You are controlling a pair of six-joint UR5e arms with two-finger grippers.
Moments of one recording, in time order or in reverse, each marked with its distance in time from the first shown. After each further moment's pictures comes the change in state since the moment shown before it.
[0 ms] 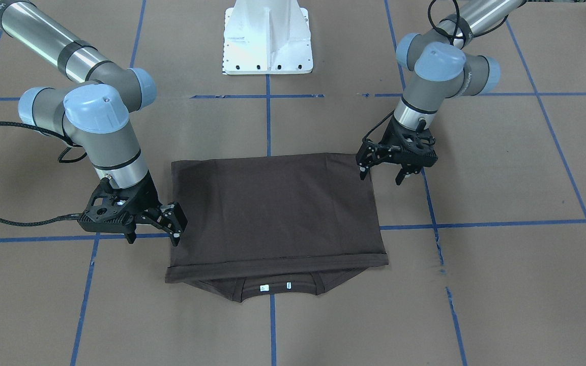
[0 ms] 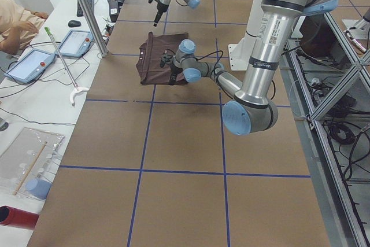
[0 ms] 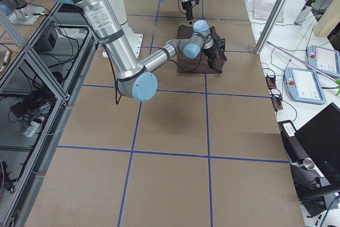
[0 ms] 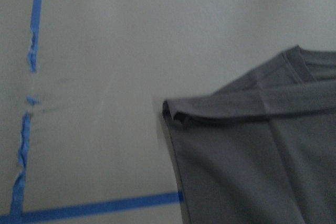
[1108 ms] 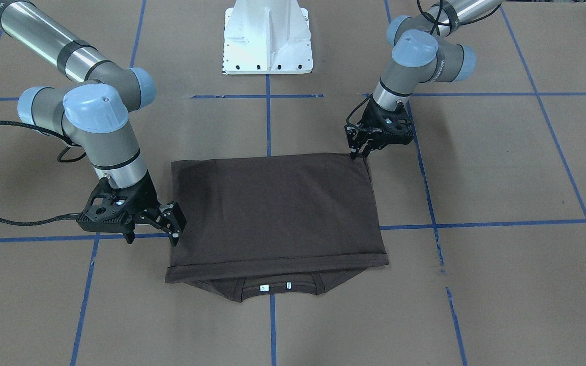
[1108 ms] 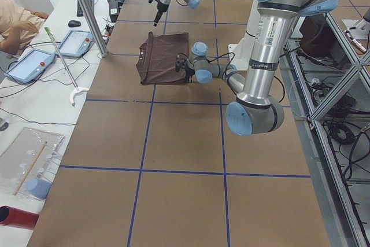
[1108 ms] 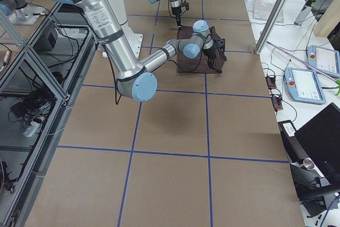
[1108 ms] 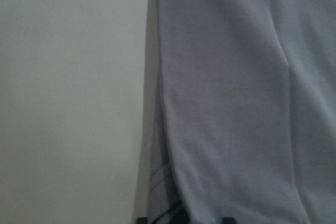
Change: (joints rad) left arm 0.114 0.027 -0.030 0.003 0.012 -0.194; right arm 0.000 -0.003 0.000 -0.002 -0.004 0.000
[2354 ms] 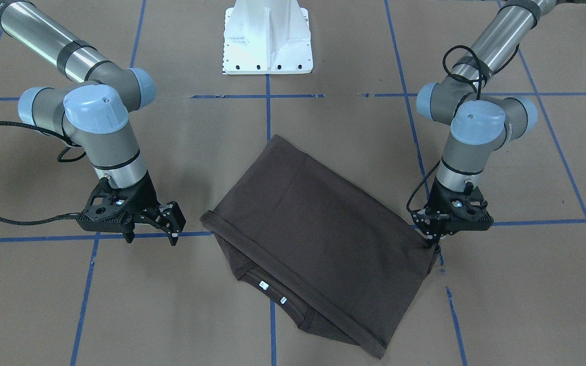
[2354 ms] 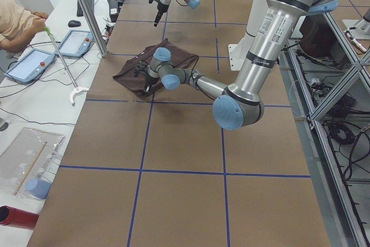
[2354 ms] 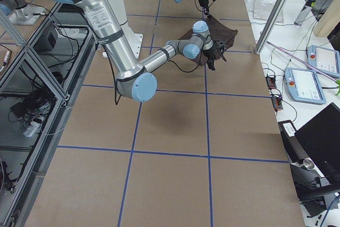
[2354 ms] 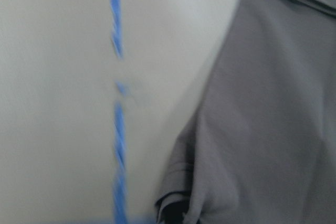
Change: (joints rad) left arm -0.366 -0.255 0.439 -0.020 -0.004 0.414; right arm -0.002 -0.004 0.002 0.000 -0.002 0.004
